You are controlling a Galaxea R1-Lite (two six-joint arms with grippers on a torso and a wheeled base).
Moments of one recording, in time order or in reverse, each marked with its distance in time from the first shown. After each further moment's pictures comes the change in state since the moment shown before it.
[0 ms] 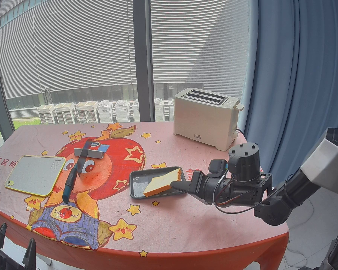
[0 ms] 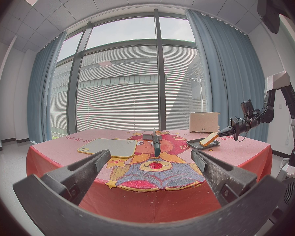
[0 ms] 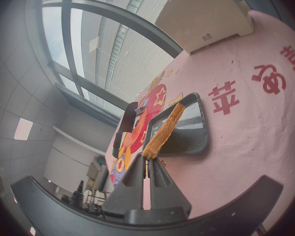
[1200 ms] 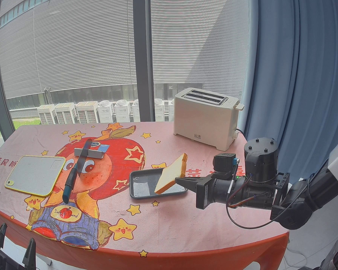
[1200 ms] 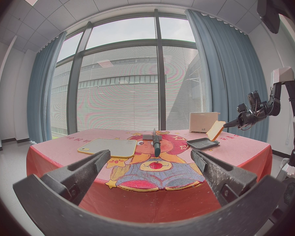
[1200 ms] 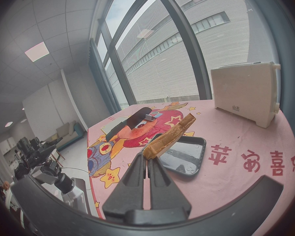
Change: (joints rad) left arm 0.001 0.000 0.000 0.000 0.000 0.000; right arm 0.045 -0.153 0.083 0.011 -0.104 -0.644
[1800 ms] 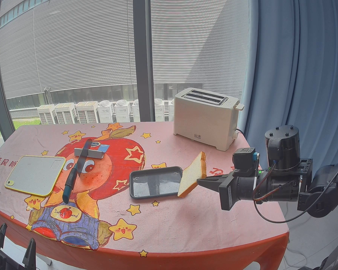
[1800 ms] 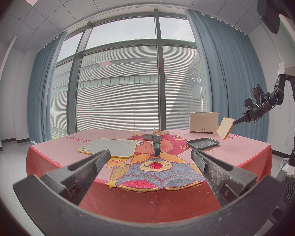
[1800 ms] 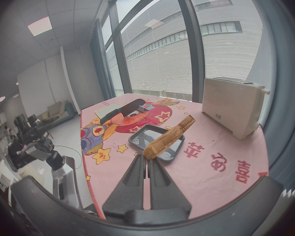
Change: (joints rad) left arm -0.001 0.000 0.000 0.000 0.000 0.000; right arm -0.051 -0.187 -0.002 0.328 -0.009 -0.224
